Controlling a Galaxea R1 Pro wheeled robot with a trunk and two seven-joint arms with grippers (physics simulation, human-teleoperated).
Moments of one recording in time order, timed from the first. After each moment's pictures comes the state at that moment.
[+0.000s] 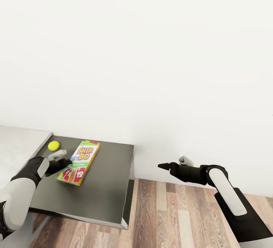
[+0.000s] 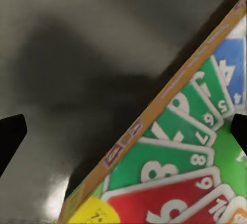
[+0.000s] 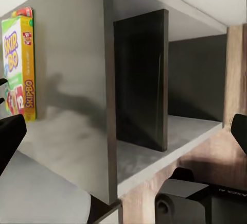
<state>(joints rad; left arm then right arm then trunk) -0.95 0.27 0.48 -0.38 -0.01 0.63 -0.10 -0.45 -0.21 0.15 -1.48 -1.25 1.02 -0.32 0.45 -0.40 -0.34</state>
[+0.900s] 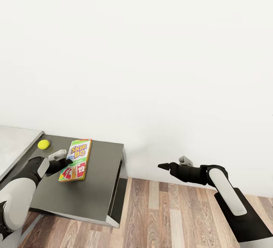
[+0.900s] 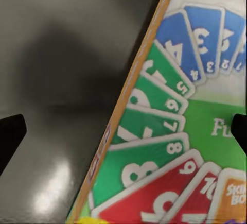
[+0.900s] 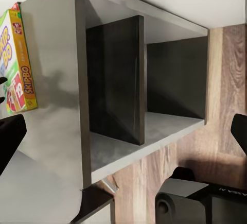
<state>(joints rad) -0.95 0.27 0.48 -0.38 0.00 0.62 -0.11 -0.45 -0.20 0.15 -1.48 -1.25 1.02 -0.32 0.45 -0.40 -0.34</state>
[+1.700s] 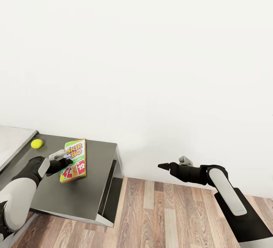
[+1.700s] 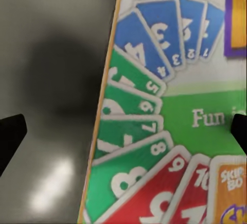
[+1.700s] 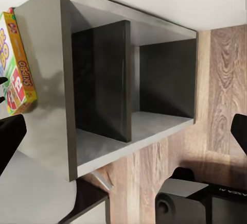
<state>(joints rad) -0.95 0.26 0.48 -0.38 0.00 0.62 -0.10 -0.45 -0.20 0.15 -1.48 -1.25 1.02 -0.32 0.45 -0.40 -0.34</state>
